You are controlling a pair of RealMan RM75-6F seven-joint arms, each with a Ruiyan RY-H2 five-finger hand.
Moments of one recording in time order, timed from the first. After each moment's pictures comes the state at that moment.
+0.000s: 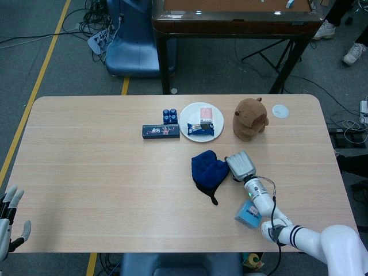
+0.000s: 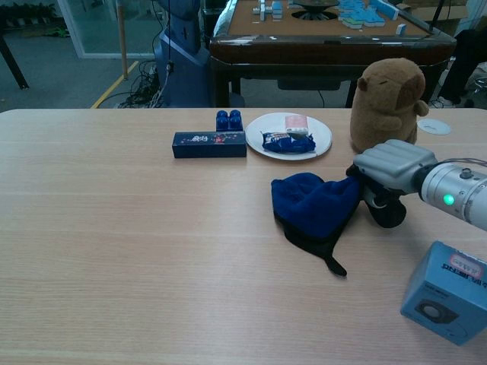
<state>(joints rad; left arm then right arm) 0.08 -1.14 0.00 -1.64 1.56 1.63 0.02 0.71 -1.73 0.11 -0.99 -1.12 0.82 -0.54</state>
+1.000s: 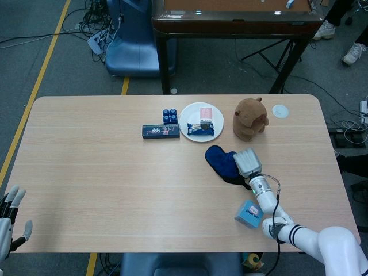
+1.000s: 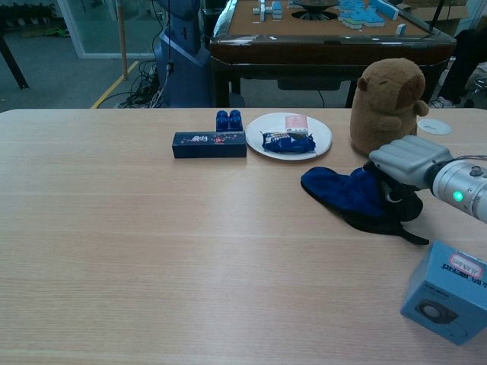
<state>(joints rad) 0.07 -1.15 0.00 -1.62 1.55 1.63 0.01 0.72 -1.78 0.12 -0.92 -1.10 0.82 -0.58</state>
